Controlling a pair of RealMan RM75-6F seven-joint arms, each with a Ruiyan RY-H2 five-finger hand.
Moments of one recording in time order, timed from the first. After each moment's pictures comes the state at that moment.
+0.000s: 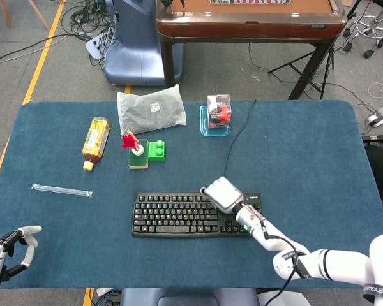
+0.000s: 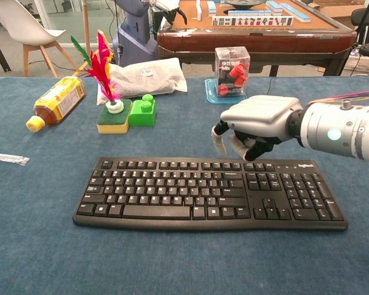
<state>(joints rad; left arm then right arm) 0.01 -1.16 0.07 -1.45 1.73 1.74 -0.40 0.85 -1.49 0.13 -1.60 -1.05 0.77 -0.66</state>
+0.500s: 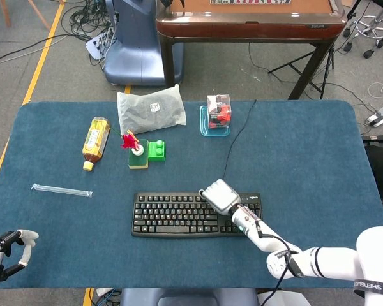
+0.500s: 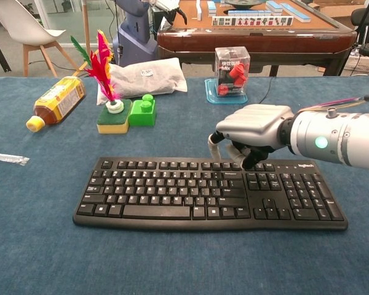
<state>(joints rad) 0.02 -1.16 0.07 -1.45 1.72 1.74 -0.40 0.92 -1.52 0.08 -1.60 -0.92 0.80 -0.74</state>
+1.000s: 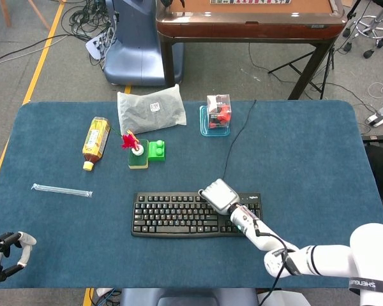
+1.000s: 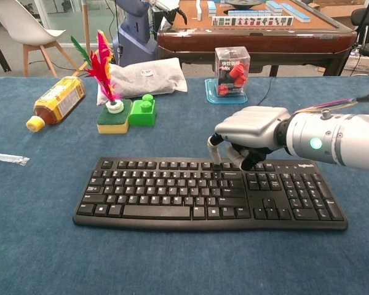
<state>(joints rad) 0.02 -1.15 0.07 -1.45 1.72 1.74 -0.40 0.96 -1.53 0.05 -1.59 -0.87 0.81 -0.74</state>
